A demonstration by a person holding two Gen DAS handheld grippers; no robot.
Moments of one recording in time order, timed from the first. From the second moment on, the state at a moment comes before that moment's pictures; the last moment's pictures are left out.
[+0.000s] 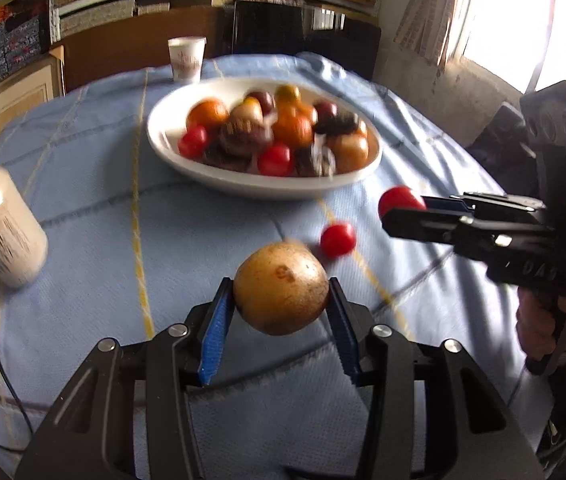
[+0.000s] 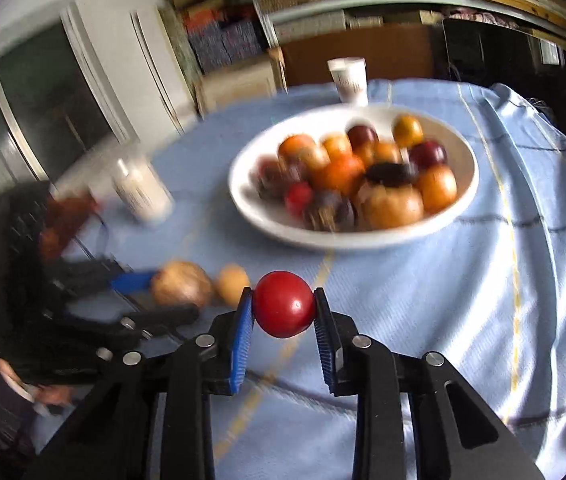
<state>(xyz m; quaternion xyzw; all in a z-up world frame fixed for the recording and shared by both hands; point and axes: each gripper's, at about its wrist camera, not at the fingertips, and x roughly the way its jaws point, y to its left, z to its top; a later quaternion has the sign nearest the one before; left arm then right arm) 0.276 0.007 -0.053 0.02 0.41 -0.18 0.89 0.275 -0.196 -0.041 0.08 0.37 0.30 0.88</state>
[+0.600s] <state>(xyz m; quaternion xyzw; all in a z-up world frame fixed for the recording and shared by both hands) 0.413 -0.008 -0.014 0.02 0.42 -0.08 0.91 0.374 -0.221 -0.030 0.11 0.31 0.22 0.92</state>
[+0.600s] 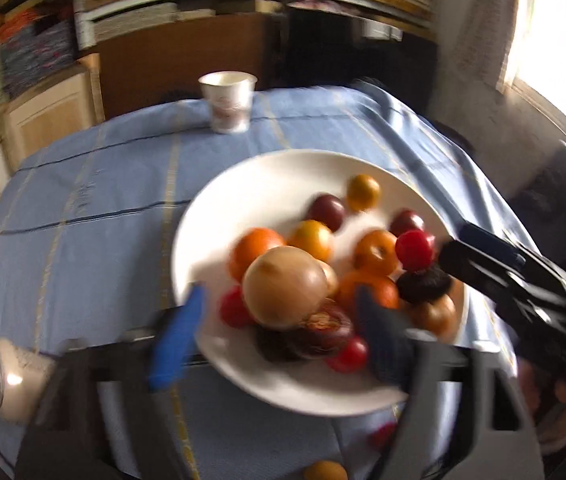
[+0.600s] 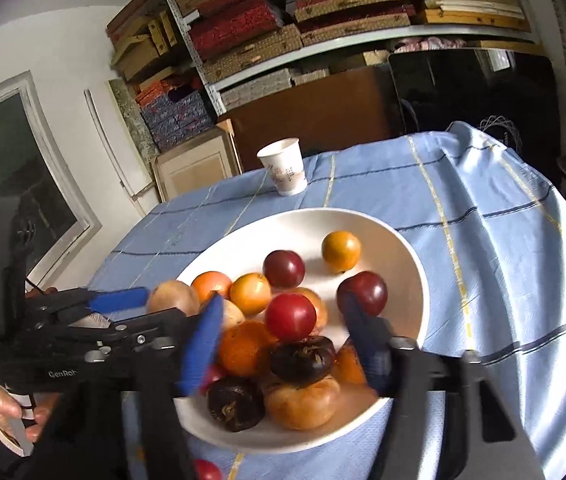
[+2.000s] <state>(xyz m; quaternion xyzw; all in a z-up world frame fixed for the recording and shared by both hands) 0.292 0.057 -0.044 -0.03 0.40 0.03 0.92 0.284 -0.148 -0.082 -0.07 0.42 0.29 0.86</state>
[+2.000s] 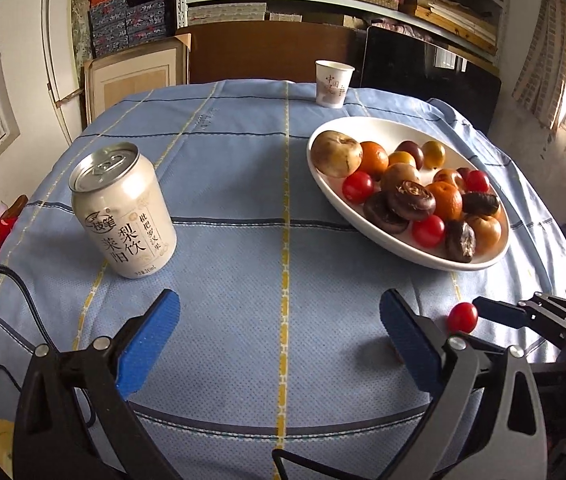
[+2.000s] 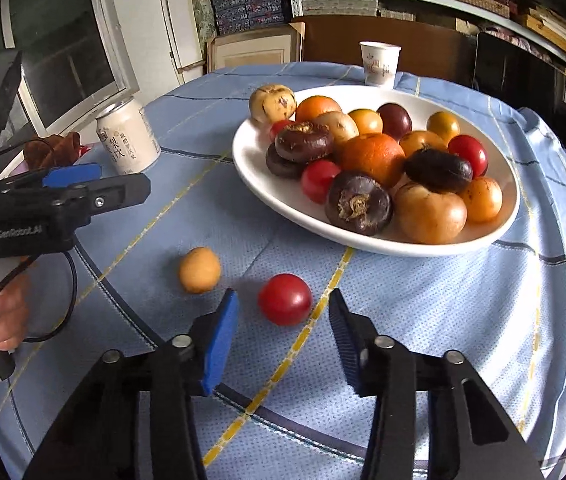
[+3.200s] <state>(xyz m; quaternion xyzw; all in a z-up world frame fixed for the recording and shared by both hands) 0.278 -0.009 -0.062 0.05 0.42 -0.14 0.89 0.290 -0.203 -0.053 0.01 0.38 0.23 0.89</state>
